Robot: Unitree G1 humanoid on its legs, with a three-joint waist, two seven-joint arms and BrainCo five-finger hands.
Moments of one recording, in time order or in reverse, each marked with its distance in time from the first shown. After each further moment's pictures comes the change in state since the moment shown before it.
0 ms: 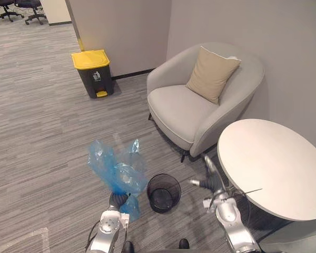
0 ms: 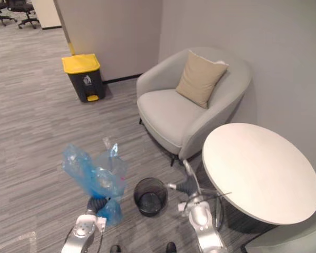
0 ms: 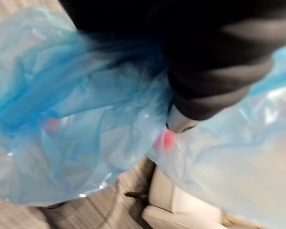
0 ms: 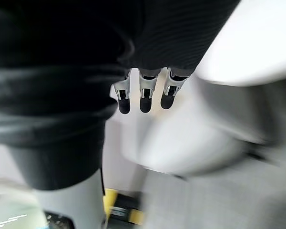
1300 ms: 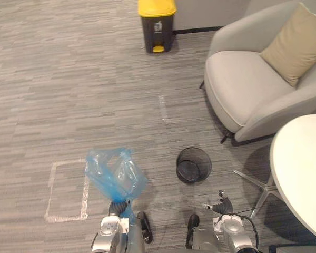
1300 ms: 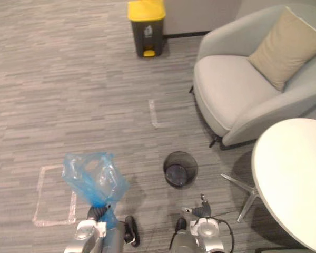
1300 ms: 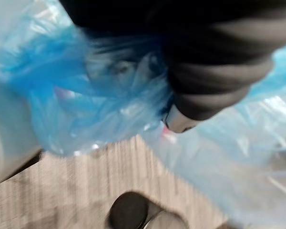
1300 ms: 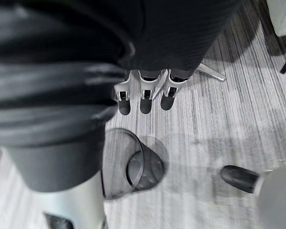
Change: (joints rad) left arm -0.082 0.000 0.045 0.127 -0.088 0.012 -0.032; right arm -0.111 0.036 -0.135 0.408 0.083 0.065 -0.081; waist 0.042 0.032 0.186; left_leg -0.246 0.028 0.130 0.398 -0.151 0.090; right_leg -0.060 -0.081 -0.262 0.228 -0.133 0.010
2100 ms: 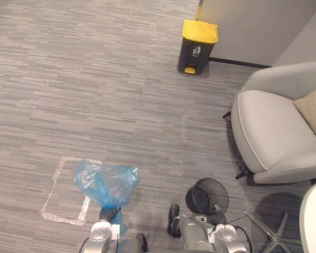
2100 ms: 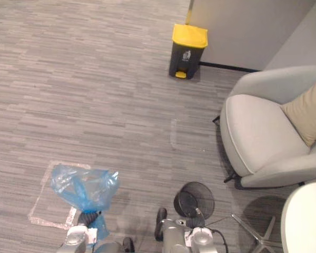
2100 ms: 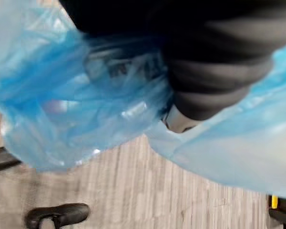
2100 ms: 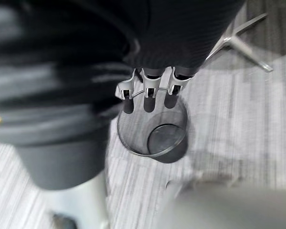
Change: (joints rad) left arm 0.004 0.012 0.007 0.024 0.015 0.004 0.003; right arm -0.022 -0.006 -0.038 0.090 -0.004 0.014 0.014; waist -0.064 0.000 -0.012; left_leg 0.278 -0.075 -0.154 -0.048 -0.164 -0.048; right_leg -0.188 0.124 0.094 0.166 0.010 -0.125
